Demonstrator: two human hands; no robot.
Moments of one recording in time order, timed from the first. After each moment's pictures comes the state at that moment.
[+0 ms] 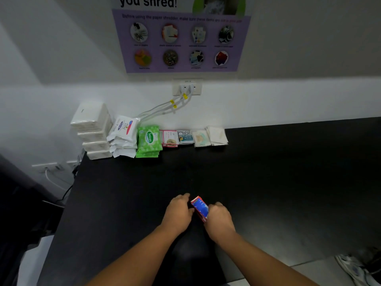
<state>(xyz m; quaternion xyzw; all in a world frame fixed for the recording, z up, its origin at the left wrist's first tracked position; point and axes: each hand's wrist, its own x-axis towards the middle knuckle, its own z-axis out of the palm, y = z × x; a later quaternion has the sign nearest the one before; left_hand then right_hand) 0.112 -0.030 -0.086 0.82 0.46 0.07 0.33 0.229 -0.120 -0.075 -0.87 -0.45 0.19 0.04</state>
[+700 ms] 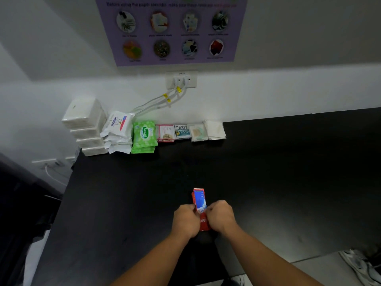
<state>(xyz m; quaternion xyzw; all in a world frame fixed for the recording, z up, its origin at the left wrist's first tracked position) 0.141 -0.078 -0.077 0.66 0.55 0.06 0.50 0.261 -0.123 -0.074 -0.87 -0.29 0.37 0.17</state>
